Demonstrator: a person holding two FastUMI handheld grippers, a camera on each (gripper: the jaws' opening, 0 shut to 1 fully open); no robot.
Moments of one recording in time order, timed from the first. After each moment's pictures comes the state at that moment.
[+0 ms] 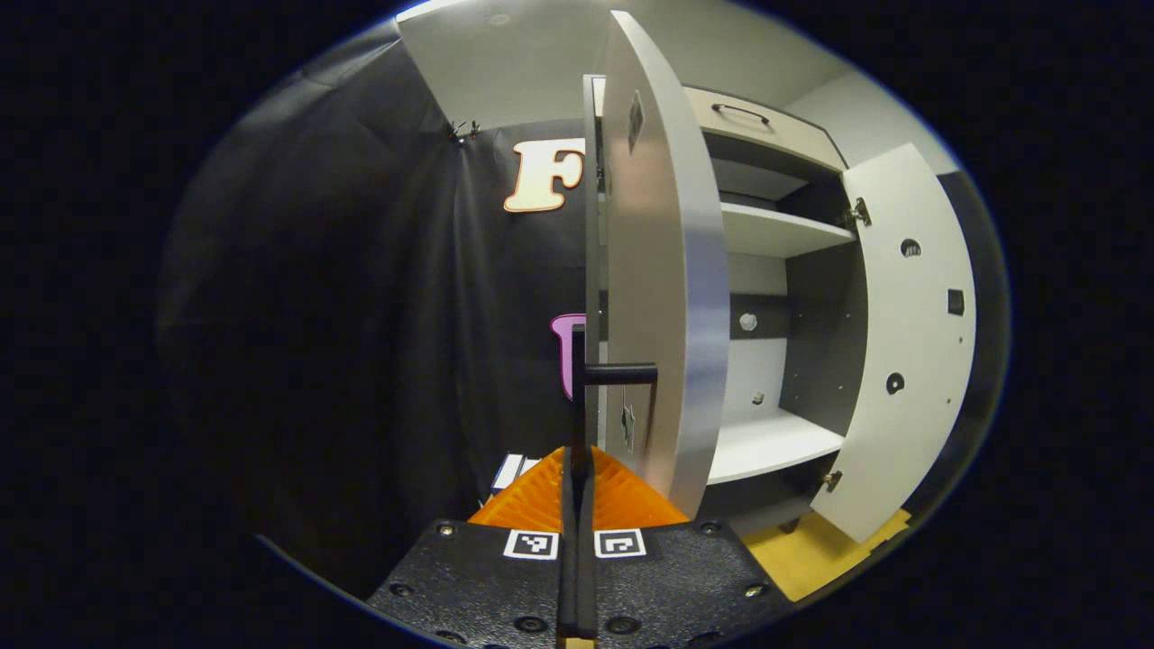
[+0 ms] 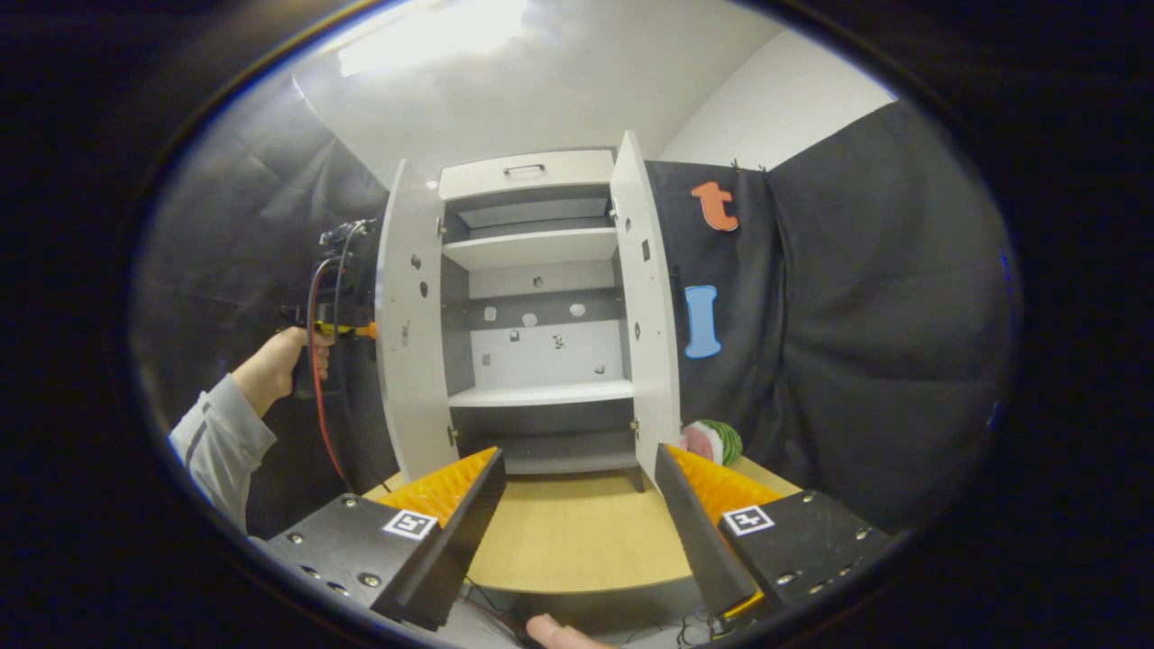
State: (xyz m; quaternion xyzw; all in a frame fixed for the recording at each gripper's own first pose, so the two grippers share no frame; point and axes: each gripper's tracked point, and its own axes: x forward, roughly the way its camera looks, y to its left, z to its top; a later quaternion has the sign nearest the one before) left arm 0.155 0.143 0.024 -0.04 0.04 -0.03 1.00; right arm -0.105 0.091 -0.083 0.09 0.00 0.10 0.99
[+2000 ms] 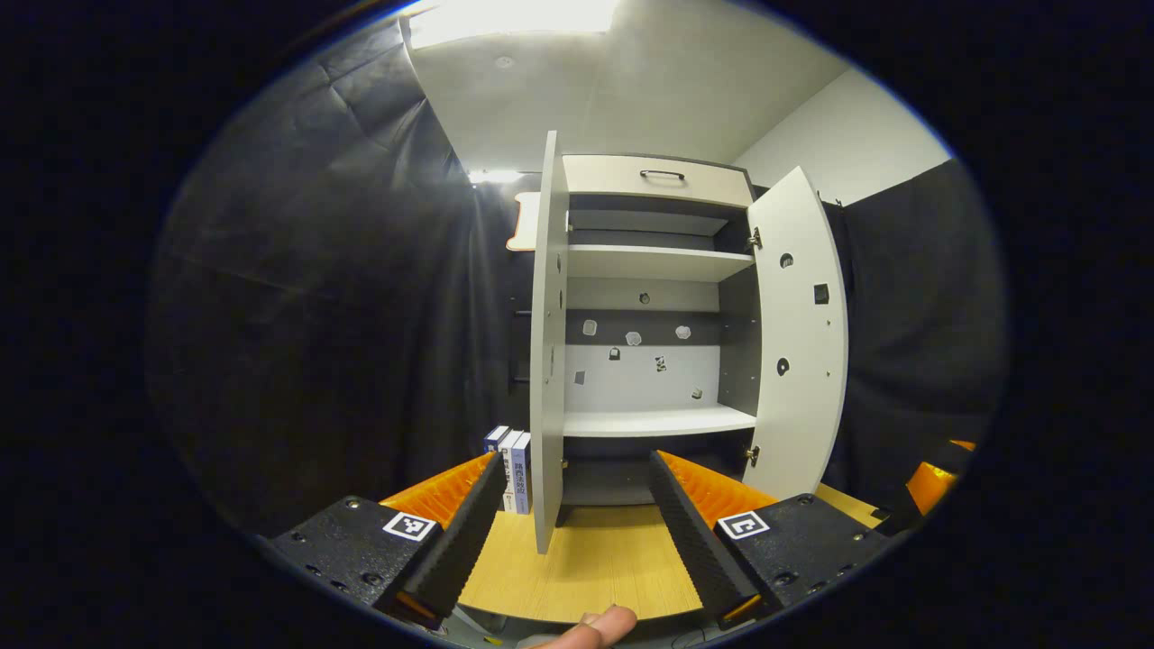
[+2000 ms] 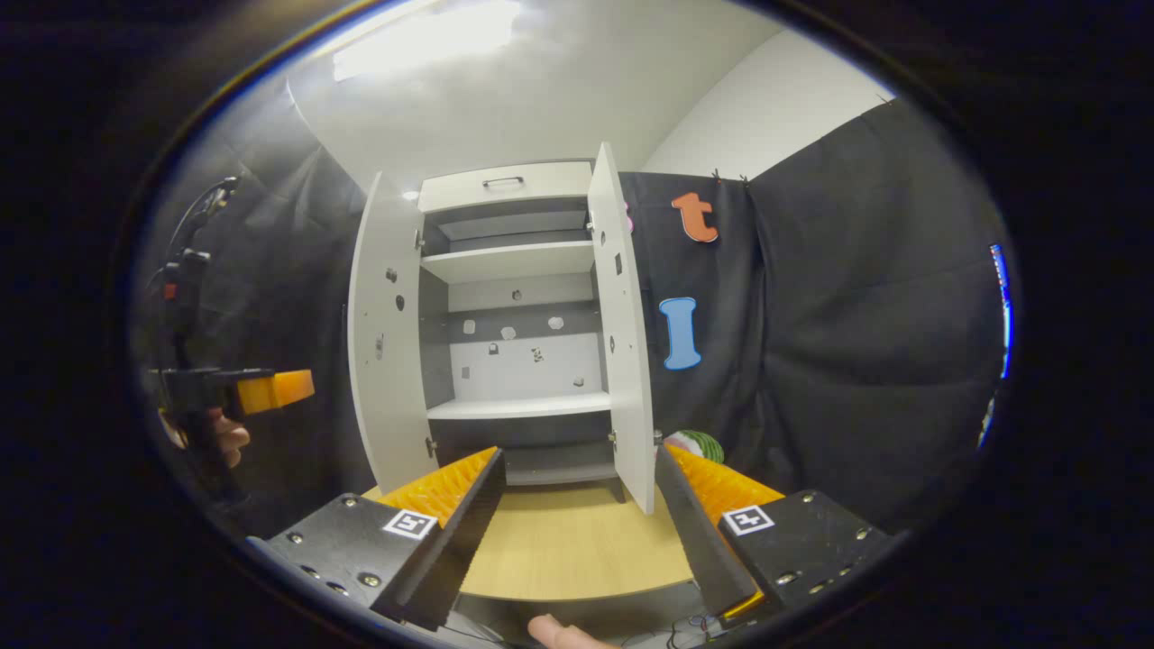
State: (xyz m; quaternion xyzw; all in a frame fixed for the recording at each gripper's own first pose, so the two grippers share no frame) left arm -0.112 0.045 -0.018 -0.03 0.00 -0.01 1.00; right arm -0.098 0.062 -0.077 0.10 -0.01 0.07 0.99
